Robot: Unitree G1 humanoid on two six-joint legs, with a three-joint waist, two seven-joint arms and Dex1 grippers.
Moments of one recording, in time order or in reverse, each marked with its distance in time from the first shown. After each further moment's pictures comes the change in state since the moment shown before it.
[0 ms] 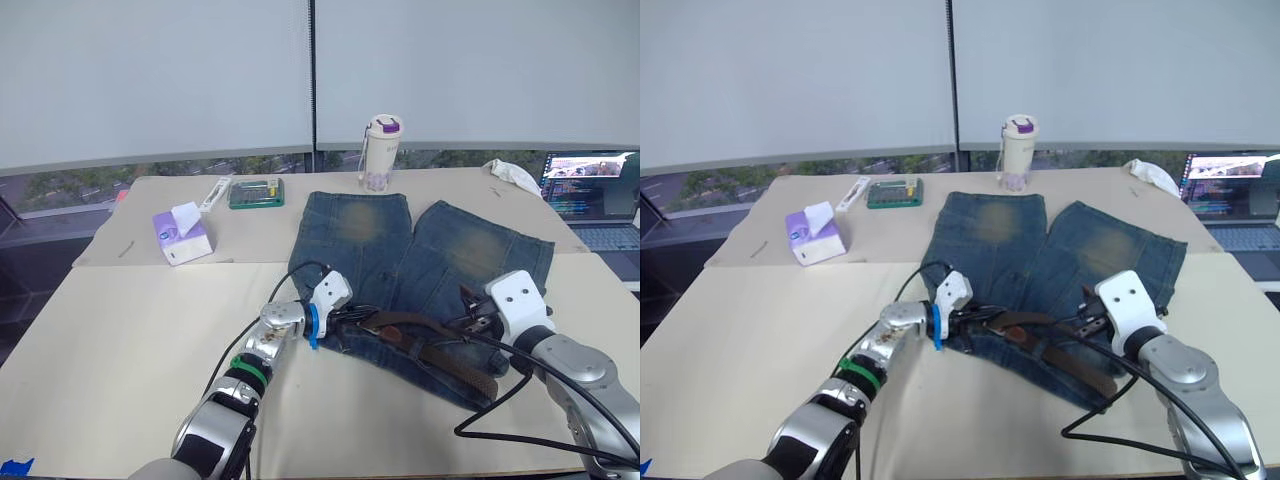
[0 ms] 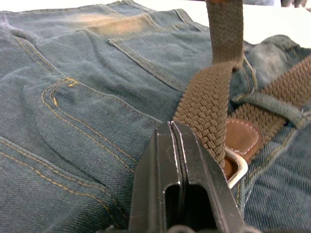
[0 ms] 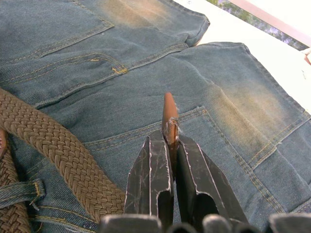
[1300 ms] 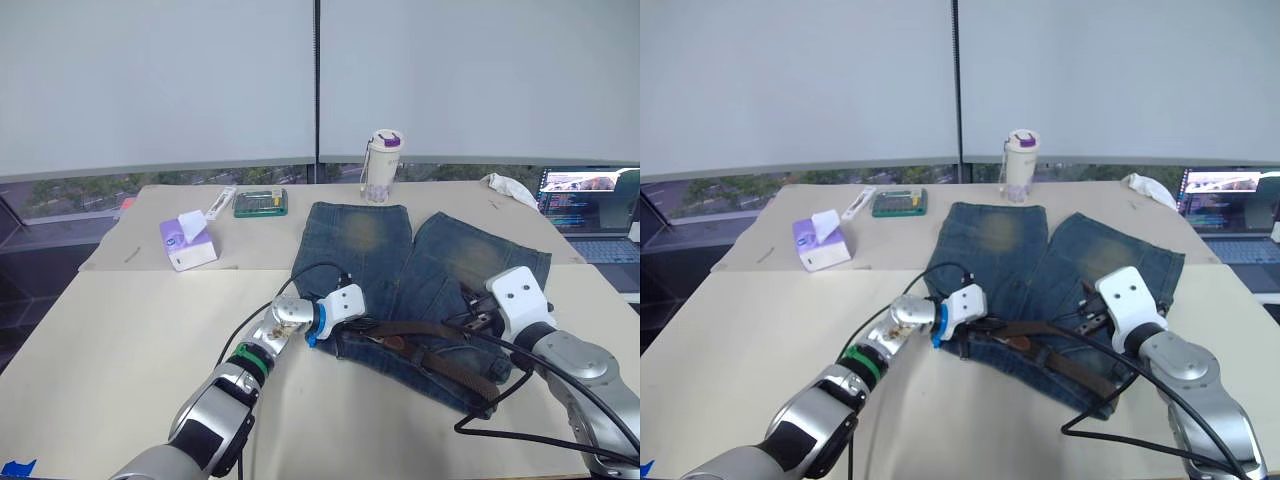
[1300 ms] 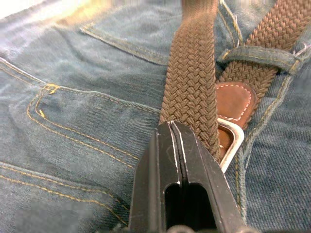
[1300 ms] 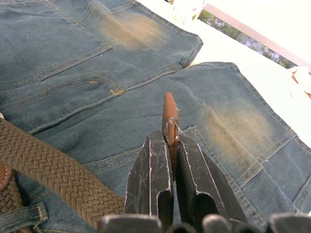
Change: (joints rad) left arm -0.009 -0.002 -0.041 0.107 0.054 -0.160 0.005; right arm -0.022 -0.004 -0.004 -0.010 0.001 0.017 0.005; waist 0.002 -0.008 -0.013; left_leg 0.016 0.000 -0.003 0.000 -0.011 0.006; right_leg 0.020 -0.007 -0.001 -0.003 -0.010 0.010
